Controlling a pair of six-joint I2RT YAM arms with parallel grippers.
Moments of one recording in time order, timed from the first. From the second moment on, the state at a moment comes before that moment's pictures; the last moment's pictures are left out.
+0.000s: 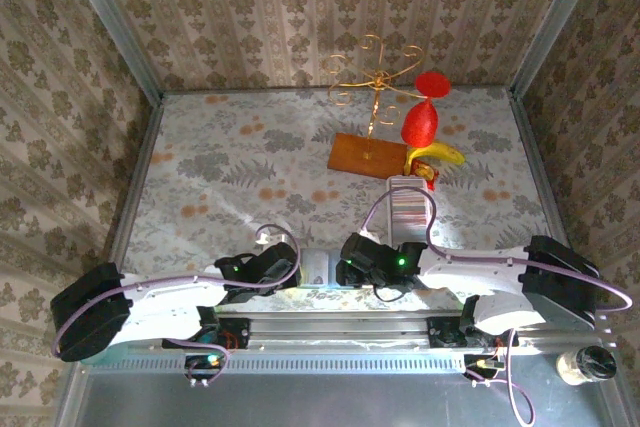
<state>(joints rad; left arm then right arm) -1.13 1.09 0.31 -0.19 -0.16 -1.10 1.11 1.34 0.64 -0.35 0.08 1.10</state>
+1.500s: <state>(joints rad) -1.13 1.04 0.28 -0.20 -0.16 -1.12 1.11 1.52 0.68 -0.04 0.01 1.16</state>
